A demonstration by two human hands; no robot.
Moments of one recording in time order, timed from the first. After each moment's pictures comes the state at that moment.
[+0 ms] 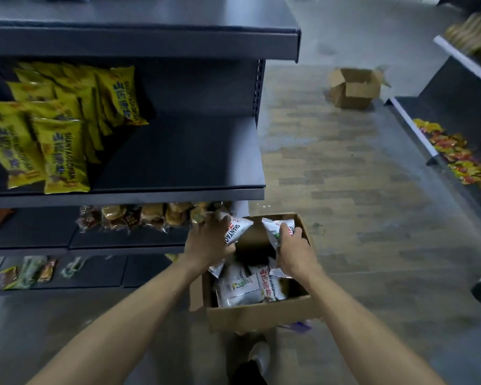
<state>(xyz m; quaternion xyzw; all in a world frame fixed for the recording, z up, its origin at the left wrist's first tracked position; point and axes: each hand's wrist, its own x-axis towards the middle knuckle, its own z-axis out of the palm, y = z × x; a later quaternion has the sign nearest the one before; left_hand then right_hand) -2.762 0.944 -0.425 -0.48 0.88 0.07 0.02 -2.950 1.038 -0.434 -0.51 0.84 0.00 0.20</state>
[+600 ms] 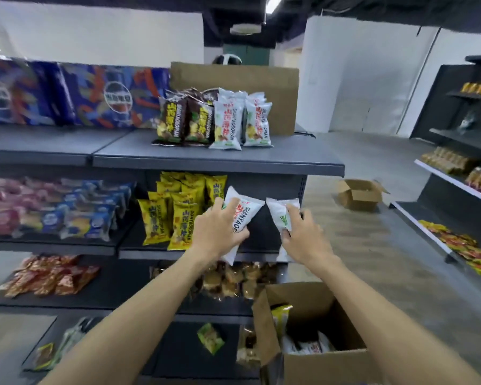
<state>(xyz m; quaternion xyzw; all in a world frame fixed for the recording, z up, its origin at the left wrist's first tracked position) -2.558 0.953 -0.197 -0.48 0.83 -0.10 -0.27 -2.754 1.024 -0.203 -0.60 0.77 -0.23 -0.04</state>
